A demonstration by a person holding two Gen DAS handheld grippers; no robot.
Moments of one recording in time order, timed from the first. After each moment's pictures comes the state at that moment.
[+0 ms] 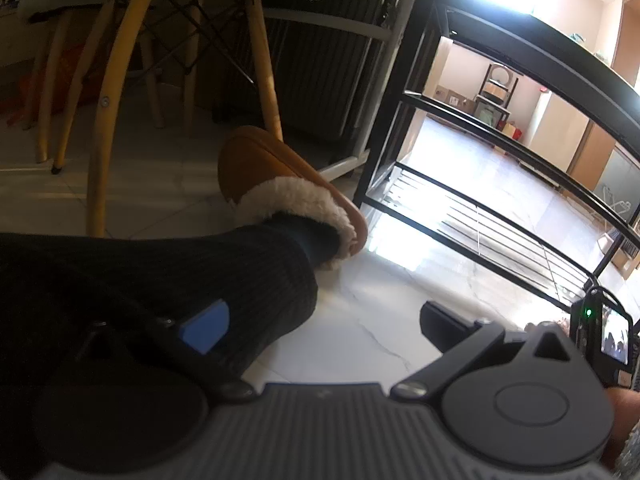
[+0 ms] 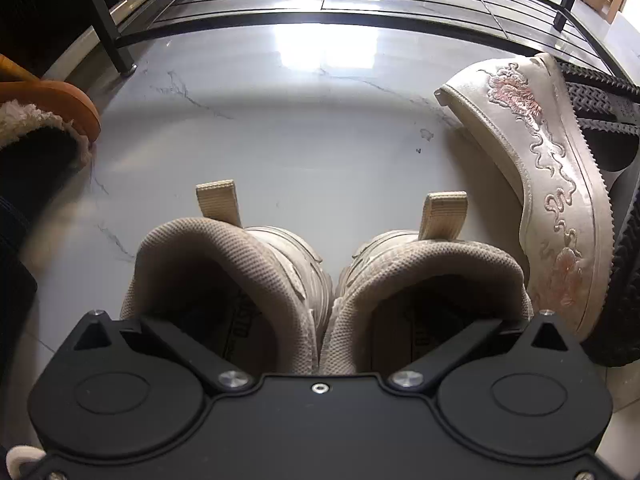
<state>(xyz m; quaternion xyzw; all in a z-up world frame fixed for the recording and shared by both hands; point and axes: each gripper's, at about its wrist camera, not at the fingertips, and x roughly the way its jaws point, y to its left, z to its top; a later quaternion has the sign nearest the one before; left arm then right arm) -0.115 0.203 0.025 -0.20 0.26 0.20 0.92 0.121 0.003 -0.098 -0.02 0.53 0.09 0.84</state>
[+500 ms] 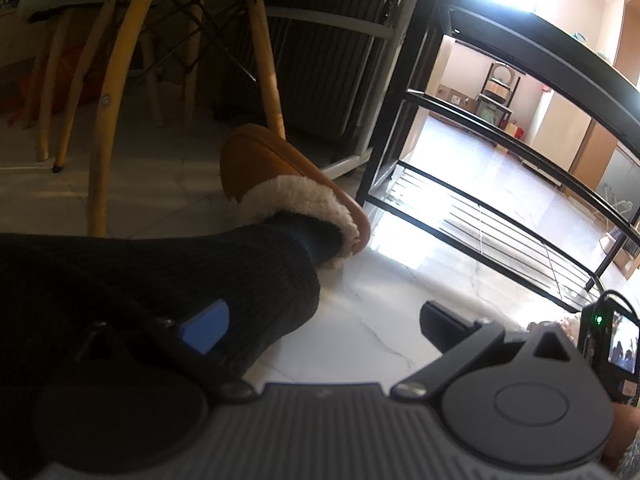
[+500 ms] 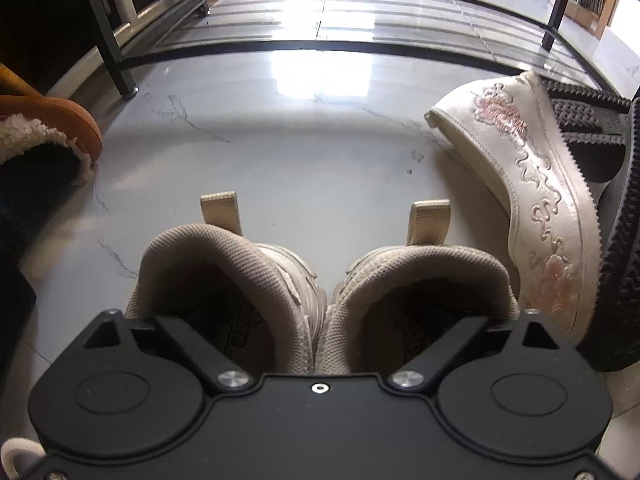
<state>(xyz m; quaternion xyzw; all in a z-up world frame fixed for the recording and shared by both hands) -0.113 0.202 0.025 -0.19 0.27 0.20 0.92 0.109 -0.002 -0.091 -0.02 0.48 0.08 0.87</state>
